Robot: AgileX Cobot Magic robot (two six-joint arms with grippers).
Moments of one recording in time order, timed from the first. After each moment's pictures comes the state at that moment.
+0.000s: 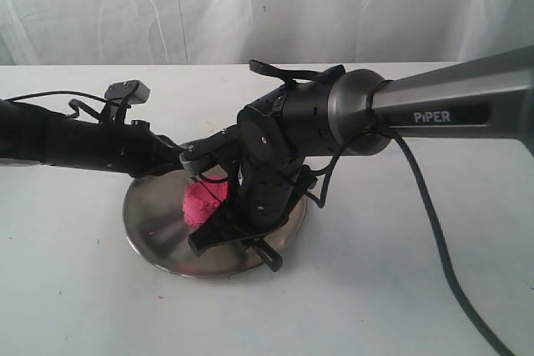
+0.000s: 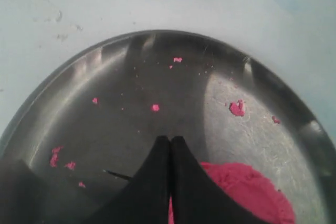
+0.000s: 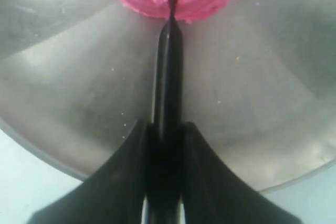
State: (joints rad) left arm -0.08 2.02 -1.07 -1.72 0.69 1.74; right arm 0.78 2.00 -1.34 0.00 0.70 0.10
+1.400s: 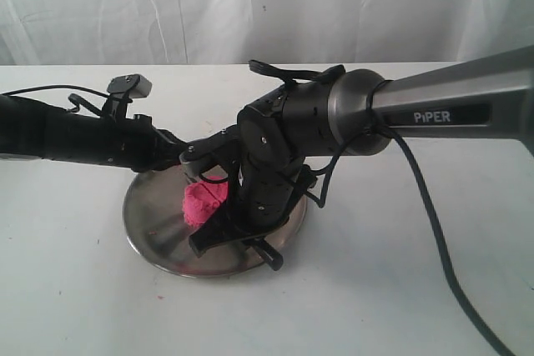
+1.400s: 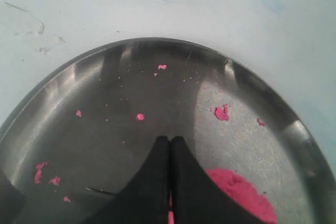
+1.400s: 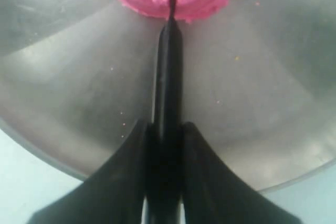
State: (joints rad) left arm -0.08 2.01 -1.09 -1.70 0.72 1.75; right arm 0.78 2.00 -1.34 0.00 0.70 0.09
